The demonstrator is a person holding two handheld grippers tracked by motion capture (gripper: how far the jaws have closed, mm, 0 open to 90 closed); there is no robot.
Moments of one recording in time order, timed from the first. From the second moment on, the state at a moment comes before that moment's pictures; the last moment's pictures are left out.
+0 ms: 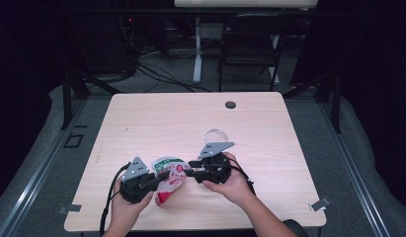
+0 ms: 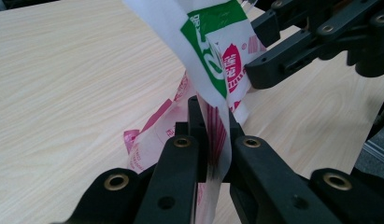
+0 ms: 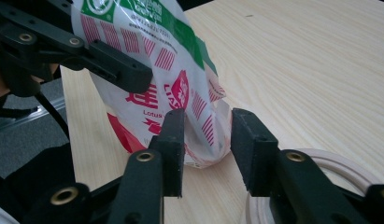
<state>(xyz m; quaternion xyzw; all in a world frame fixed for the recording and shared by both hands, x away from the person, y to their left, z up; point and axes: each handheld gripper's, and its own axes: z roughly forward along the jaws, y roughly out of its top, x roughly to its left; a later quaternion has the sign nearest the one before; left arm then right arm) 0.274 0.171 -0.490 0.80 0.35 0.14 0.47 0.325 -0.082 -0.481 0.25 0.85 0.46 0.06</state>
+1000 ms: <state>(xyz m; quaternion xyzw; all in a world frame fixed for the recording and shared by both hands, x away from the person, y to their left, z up) 0.279 0.168 -0.536 0.77 0.41 0.12 0.48 0.323 -0.076 -0.483 0.23 0.85 0.46 0.08</state>
